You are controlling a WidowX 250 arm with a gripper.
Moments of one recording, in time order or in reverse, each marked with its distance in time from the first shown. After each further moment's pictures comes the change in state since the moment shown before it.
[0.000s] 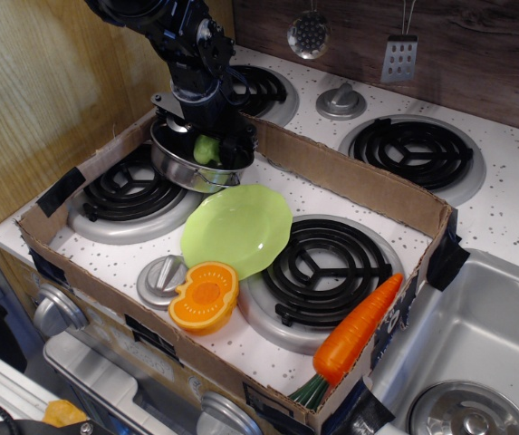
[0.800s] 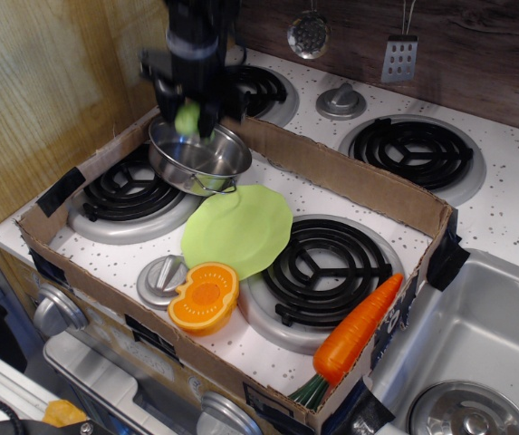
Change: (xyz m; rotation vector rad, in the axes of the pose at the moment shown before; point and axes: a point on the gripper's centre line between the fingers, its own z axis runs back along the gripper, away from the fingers) arm 0.021 0.000 0.054 0.126 0.080 -0.084
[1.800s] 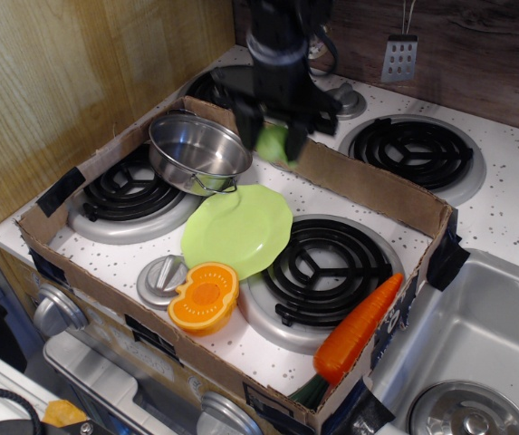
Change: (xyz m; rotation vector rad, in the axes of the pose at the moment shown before) arm -0.020 -0.083 0.020 -0.191 0.064 0.108
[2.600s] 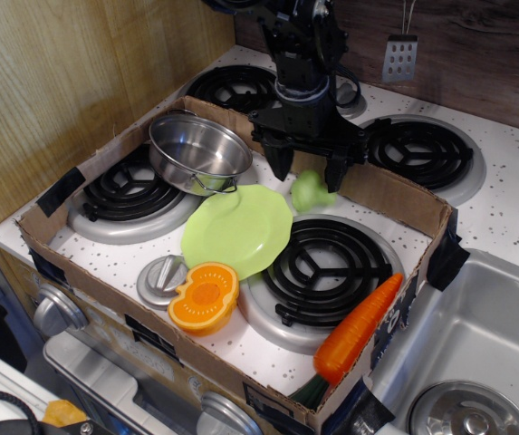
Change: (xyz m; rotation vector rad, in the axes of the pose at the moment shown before) arm 0.008 -0.031 -0.032 -0.126 -0.003 -0.040
